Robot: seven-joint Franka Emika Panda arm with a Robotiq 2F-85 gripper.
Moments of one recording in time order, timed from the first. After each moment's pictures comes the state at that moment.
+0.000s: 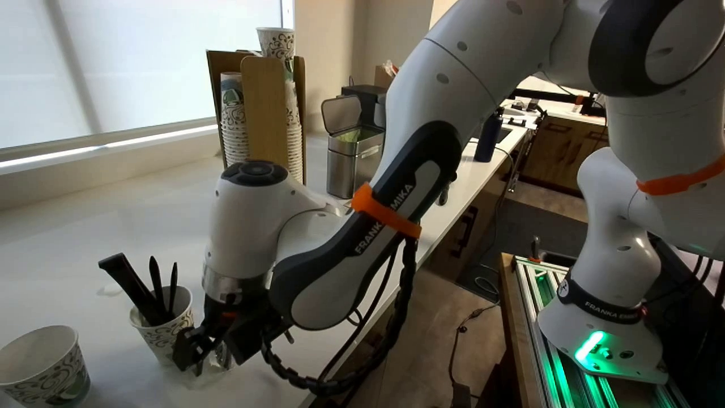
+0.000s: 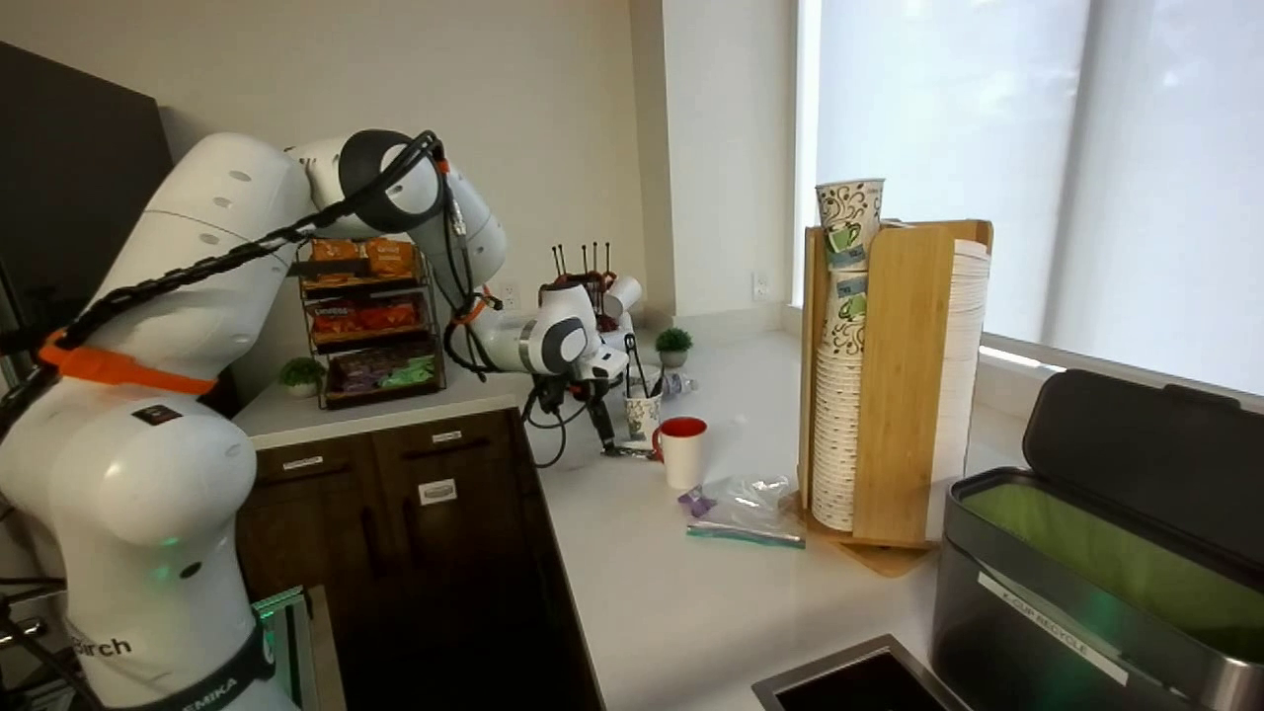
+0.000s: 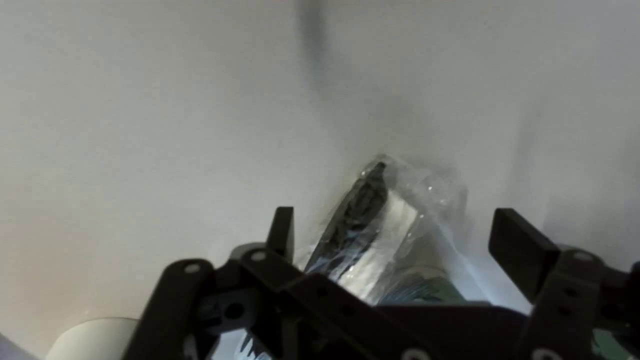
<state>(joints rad) 0.54 0.62 -0.08 -1.88 -0.03 2.75 0.81</state>
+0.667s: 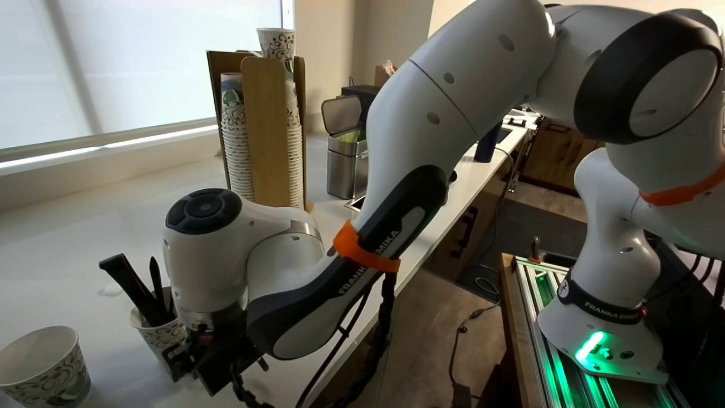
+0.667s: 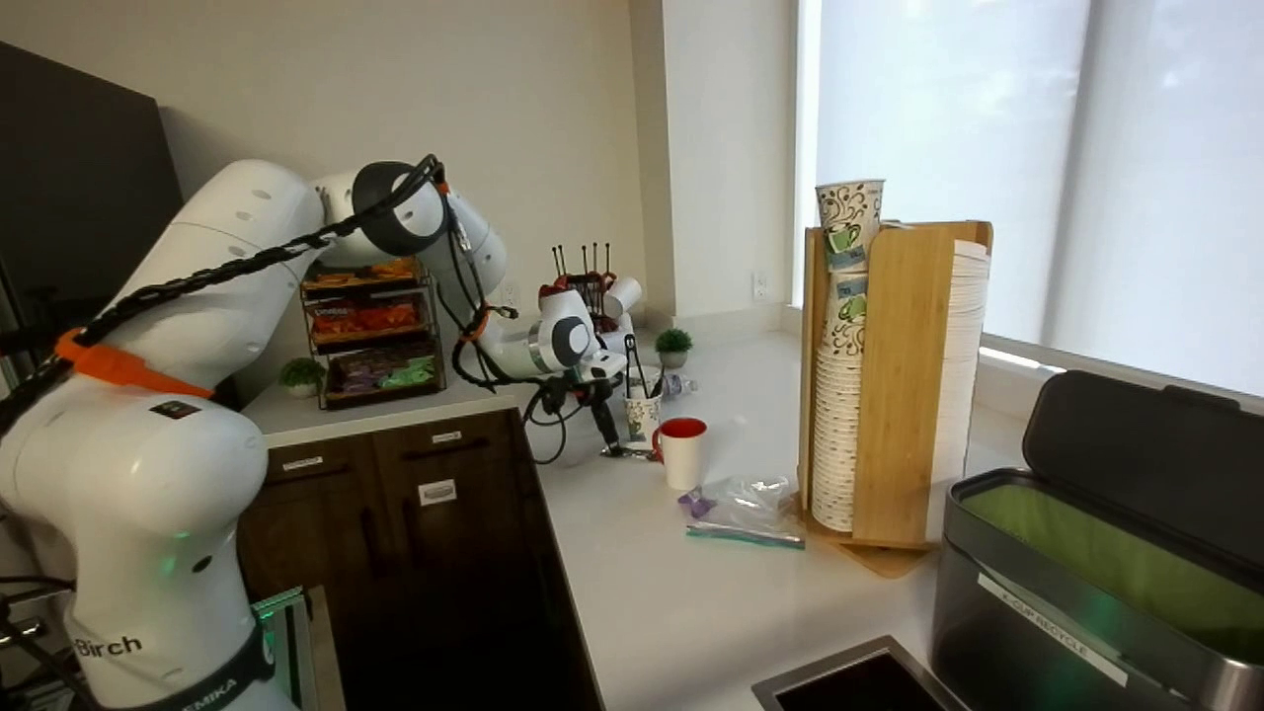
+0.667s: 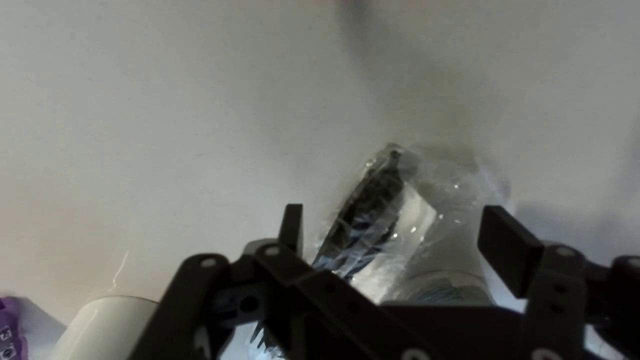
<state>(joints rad) 0.65 0.74 -0.19 -1.69 -0.19 2.58 1.03</state>
